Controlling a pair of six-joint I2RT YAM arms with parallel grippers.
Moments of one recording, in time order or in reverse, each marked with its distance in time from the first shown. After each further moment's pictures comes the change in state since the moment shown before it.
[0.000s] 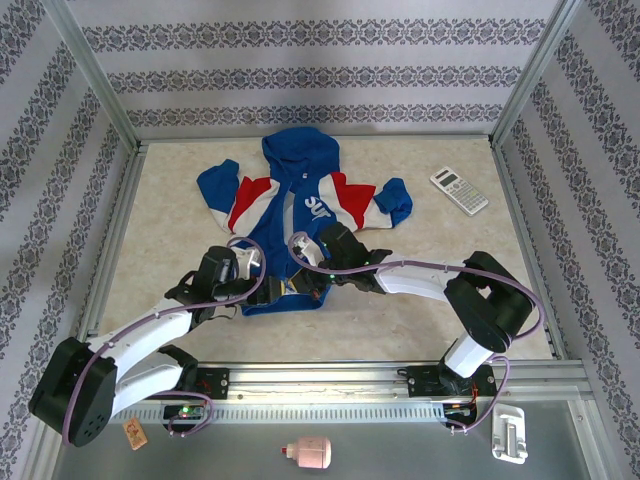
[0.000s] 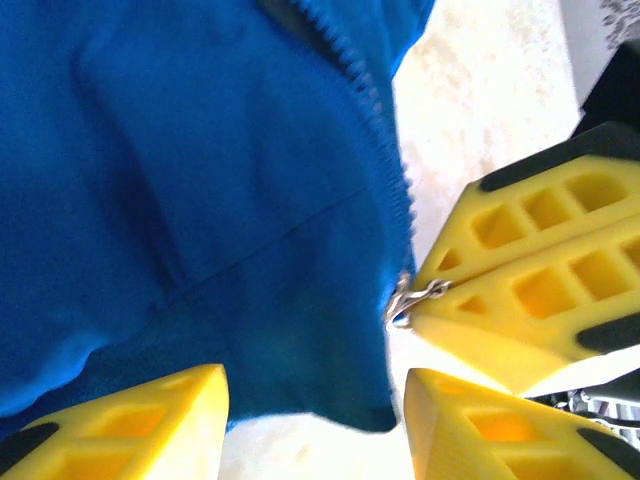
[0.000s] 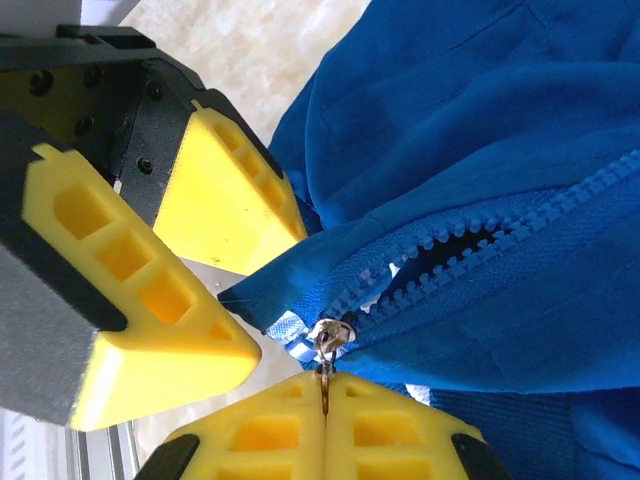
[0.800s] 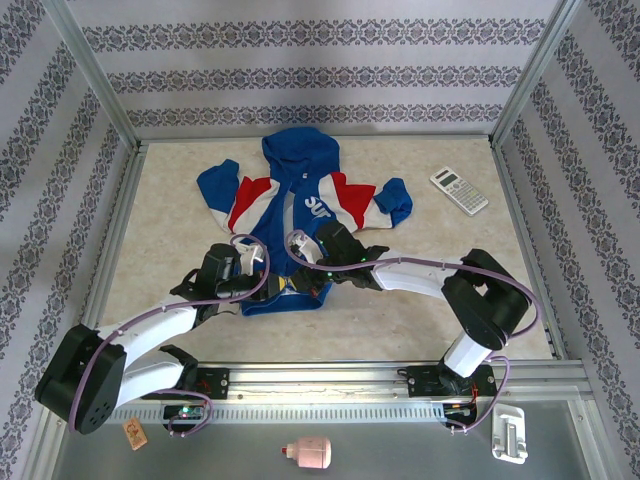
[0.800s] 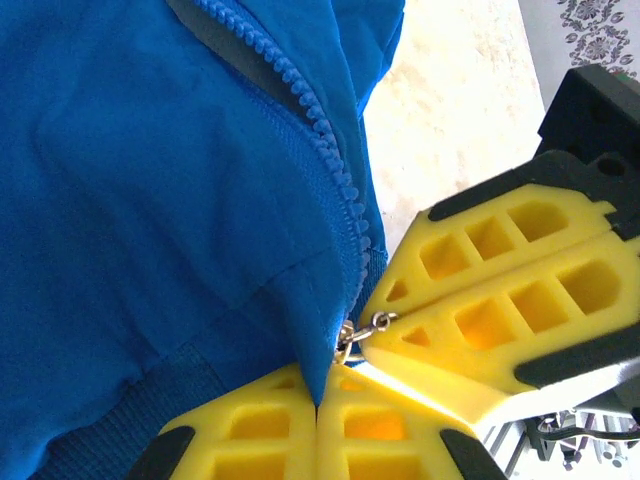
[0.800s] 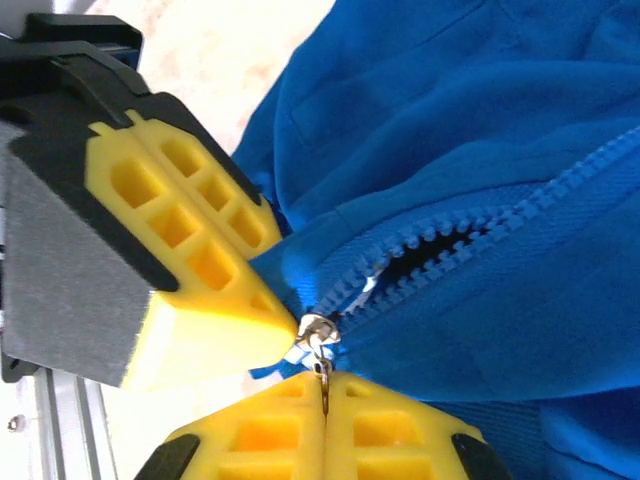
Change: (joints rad) left arm 0.000 0.071 -0.005 0.116 0.020 -0.003; right arm 0.002 0.017 0.044 -0.076 0.060 -0.012
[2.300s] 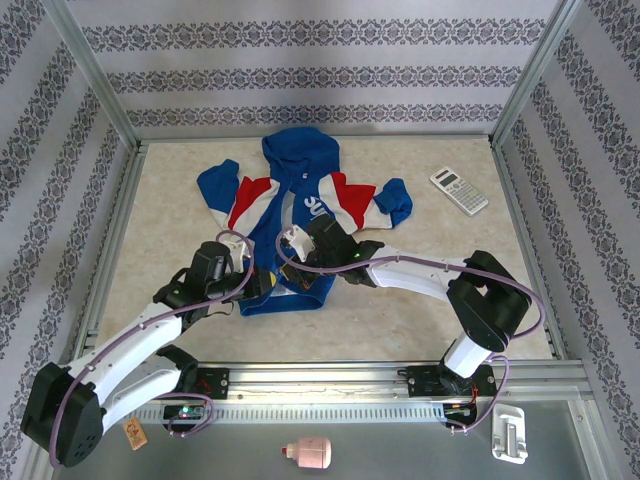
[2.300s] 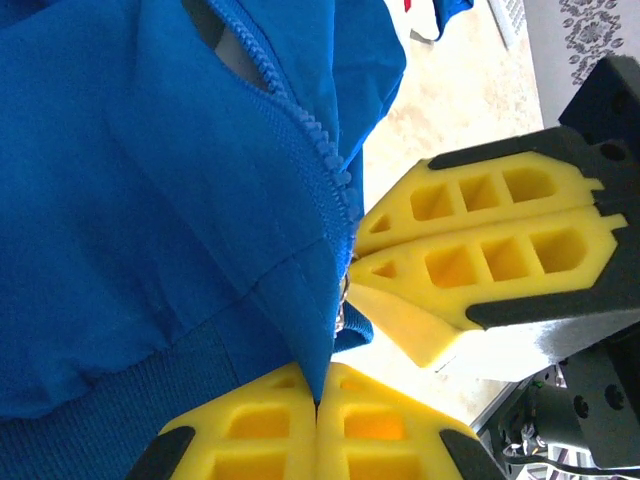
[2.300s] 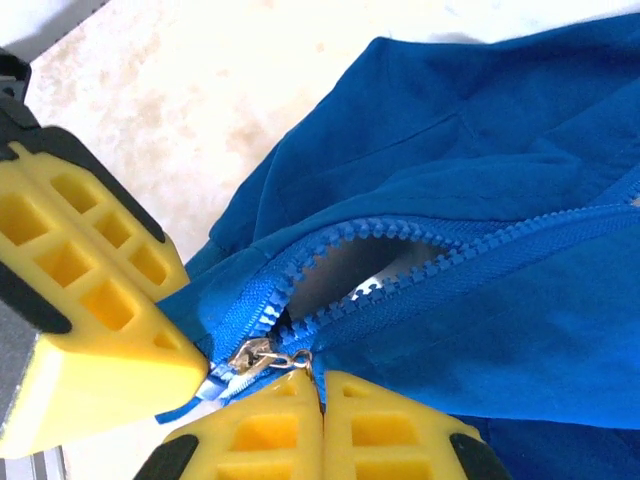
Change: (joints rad) left arm -0.014 -0.200 0.093 -0.319 -0.102 -0.094; right arm 0.033 -0.005 0.102 -0.044 0.153 -0.057
